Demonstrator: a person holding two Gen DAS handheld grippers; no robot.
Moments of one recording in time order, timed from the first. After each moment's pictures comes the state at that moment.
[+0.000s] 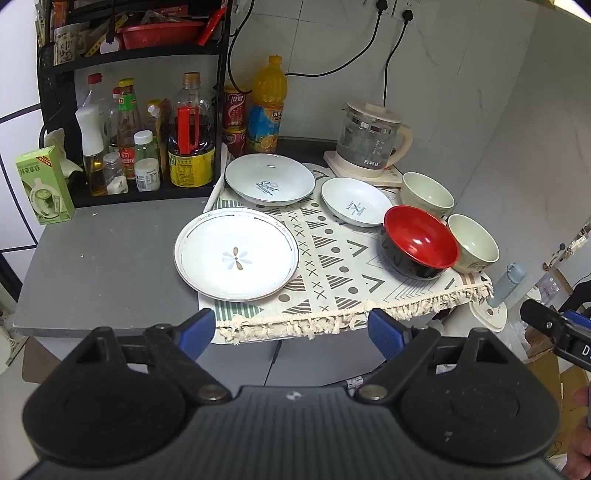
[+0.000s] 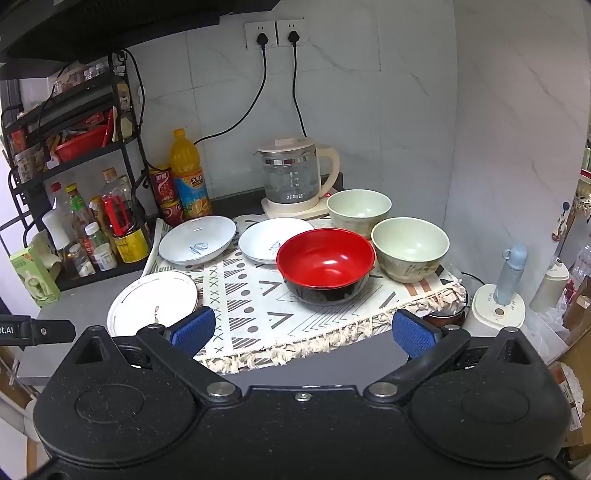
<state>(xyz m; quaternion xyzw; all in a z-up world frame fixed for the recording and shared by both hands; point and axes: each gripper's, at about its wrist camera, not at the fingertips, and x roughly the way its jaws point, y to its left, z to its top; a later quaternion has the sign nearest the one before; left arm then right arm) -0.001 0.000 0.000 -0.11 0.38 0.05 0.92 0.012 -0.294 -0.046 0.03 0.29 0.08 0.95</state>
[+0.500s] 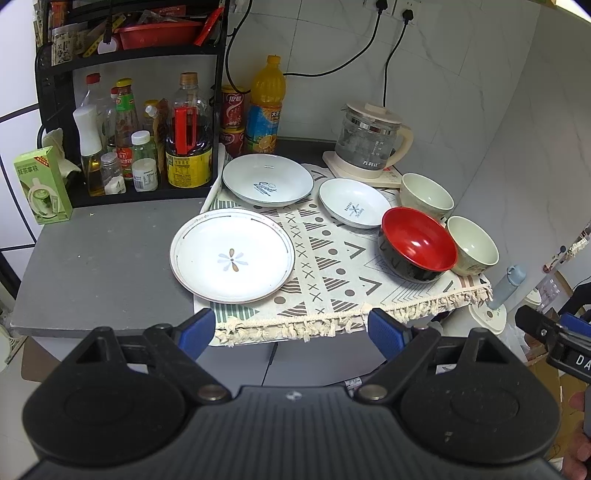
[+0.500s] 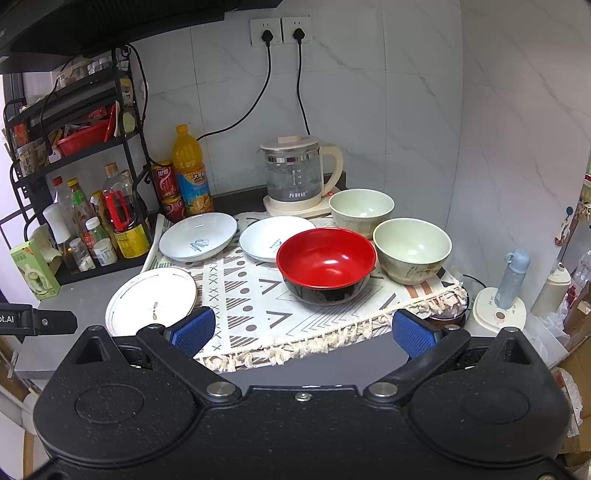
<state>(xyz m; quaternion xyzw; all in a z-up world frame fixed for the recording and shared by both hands) 0.003 -0.001 -0.001 -0.11 0.39 0.05 0.91 0.028 -0.317 -0.049 0.03 0.30 0.10 0.95</state>
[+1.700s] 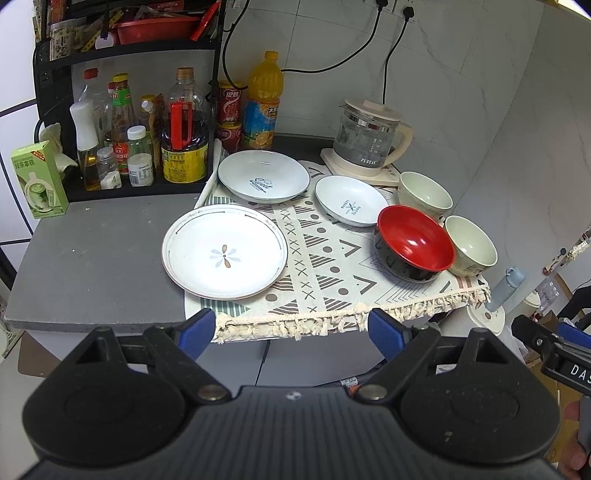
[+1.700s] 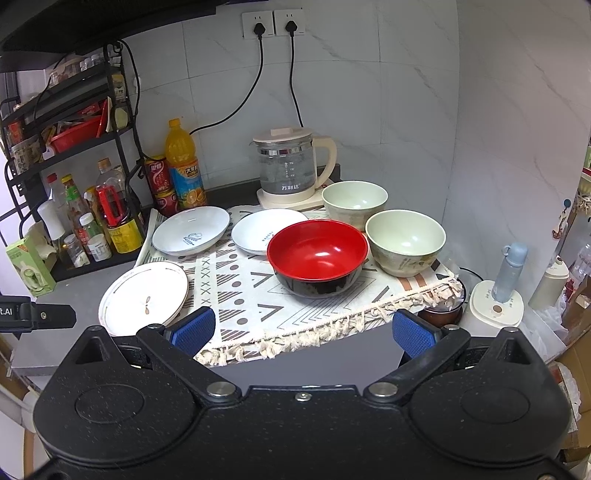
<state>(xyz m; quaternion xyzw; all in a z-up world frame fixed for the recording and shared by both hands) 0.011 -0.011 -0.003 -0.12 0.39 0.05 0.91 0.034 -0.328 -0.055 0.03 0.31 0.10 0.95</state>
